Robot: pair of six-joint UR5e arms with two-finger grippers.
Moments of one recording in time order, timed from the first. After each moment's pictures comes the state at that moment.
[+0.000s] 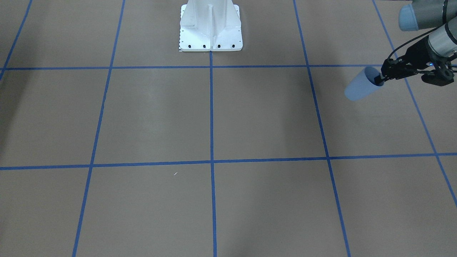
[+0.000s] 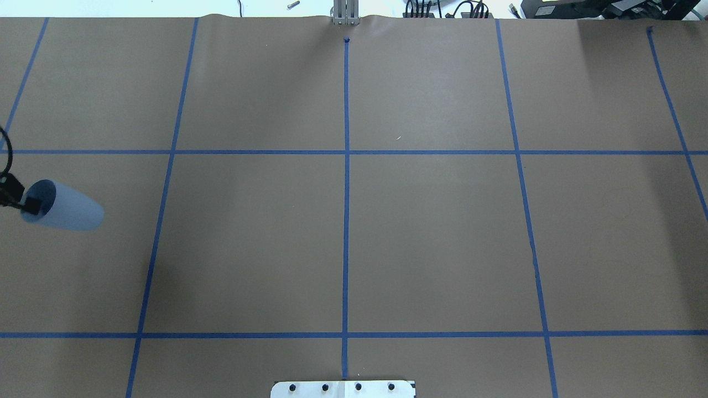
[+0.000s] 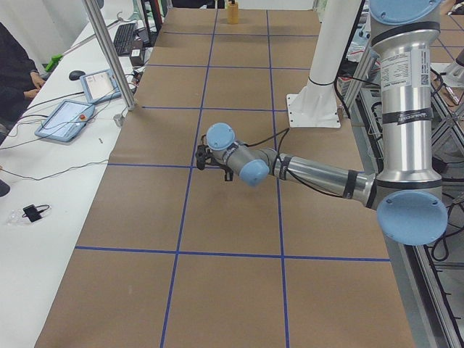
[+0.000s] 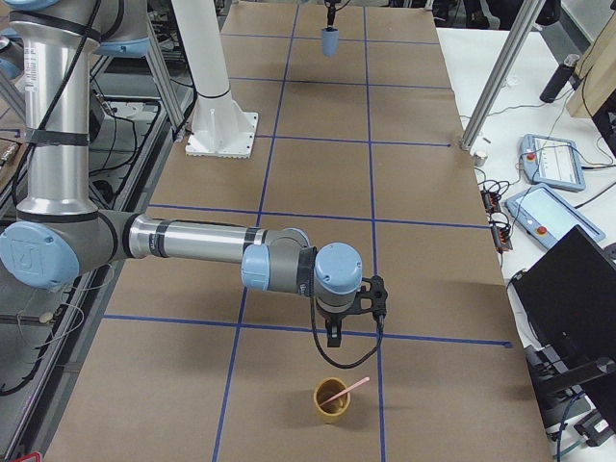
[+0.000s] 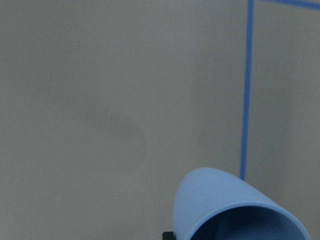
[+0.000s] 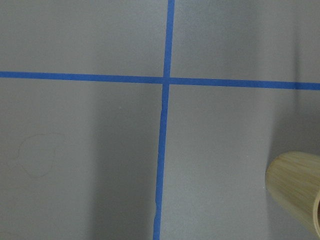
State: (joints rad) left arm -1.15 -1.55 -1.87 -1.93 -2.55 -0.77; right arm 1.64 -1.66 1.63 -1.58 2.44 -0.13
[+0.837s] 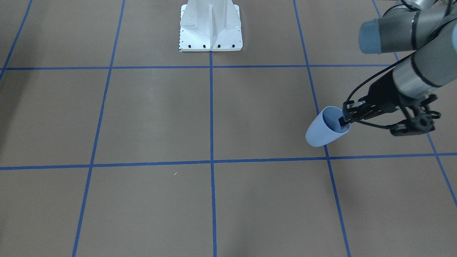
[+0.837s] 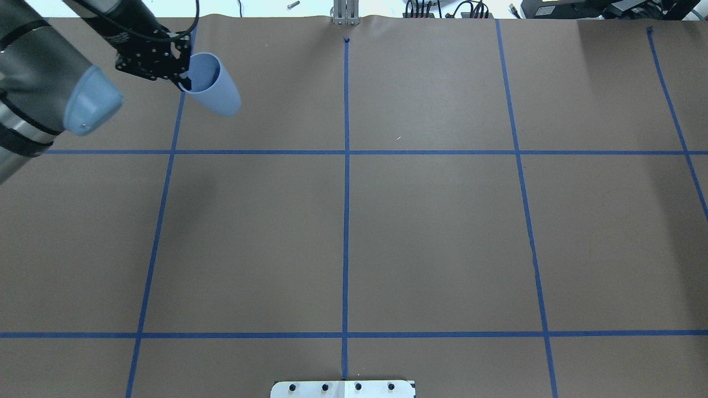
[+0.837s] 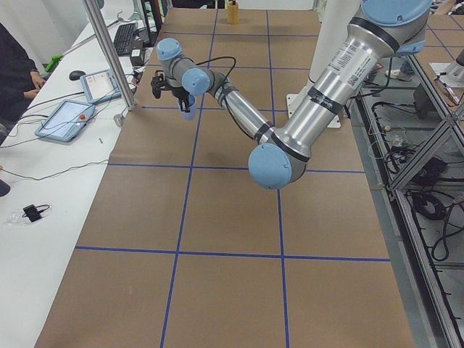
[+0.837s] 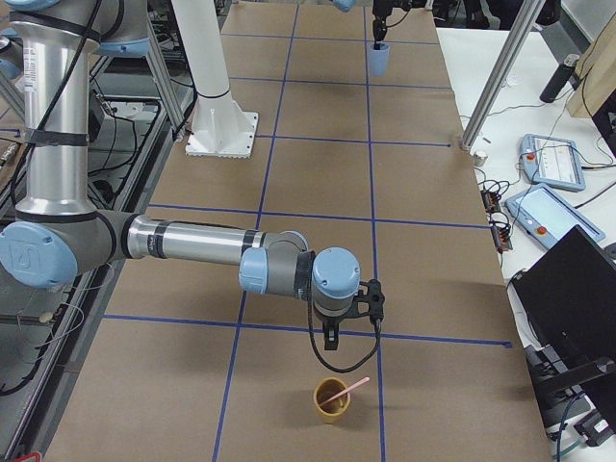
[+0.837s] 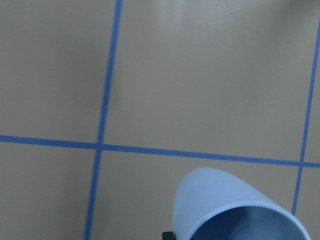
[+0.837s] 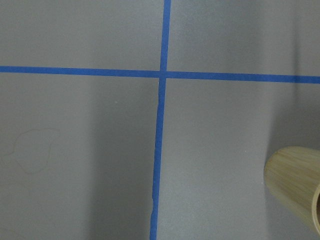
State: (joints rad) left arm -1.03 -2.26 -1.61 -1.53 -2.37 -1.02; right arm 1.64 -1.66 1.62 -1.58 2.44 -0.14
